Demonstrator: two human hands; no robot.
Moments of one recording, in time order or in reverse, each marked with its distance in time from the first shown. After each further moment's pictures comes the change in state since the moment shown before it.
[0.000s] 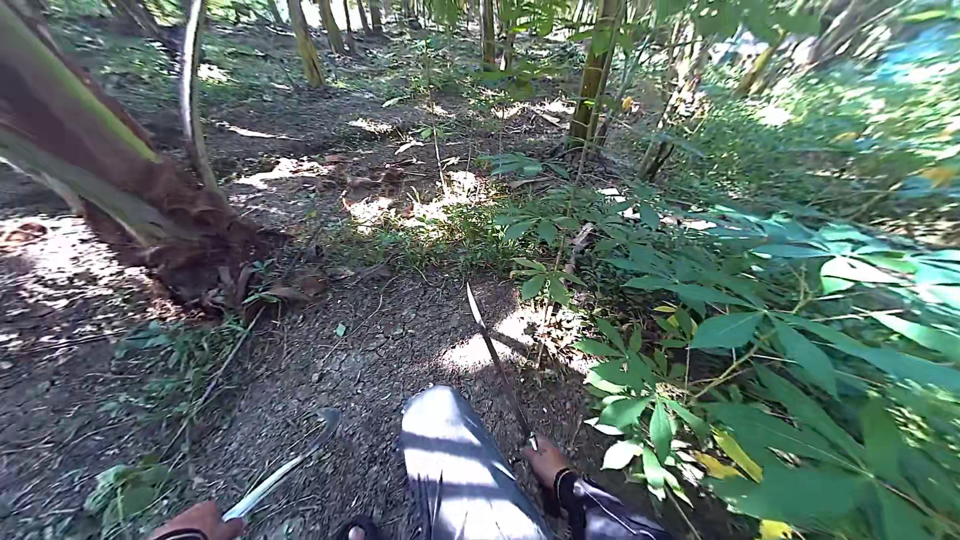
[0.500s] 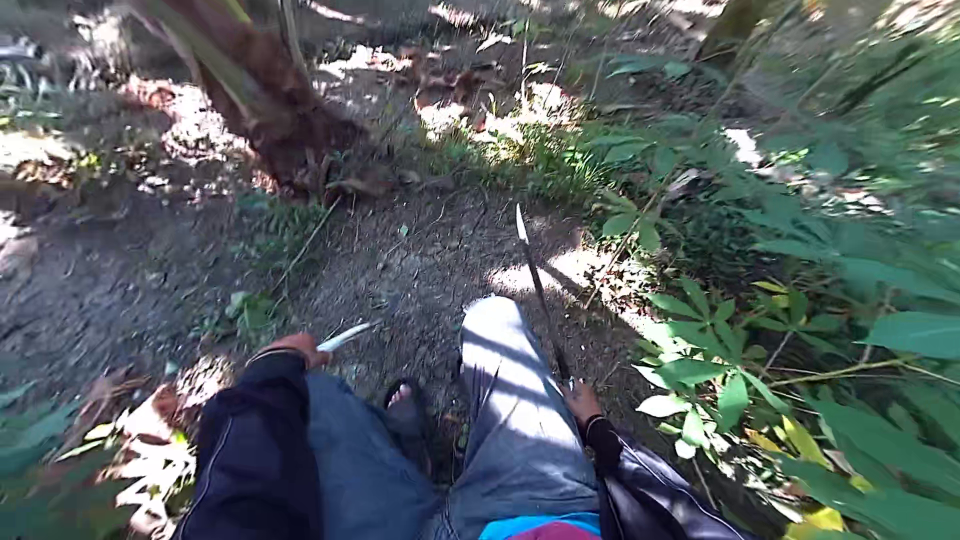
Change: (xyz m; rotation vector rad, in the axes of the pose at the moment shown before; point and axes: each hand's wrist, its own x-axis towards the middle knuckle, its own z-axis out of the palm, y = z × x) left_hand -0.079 0.032 -0.025 -0.098 0.005 -0.030; right_hand -0.023 0.009 0.007 -0.229 0.031 -0.122
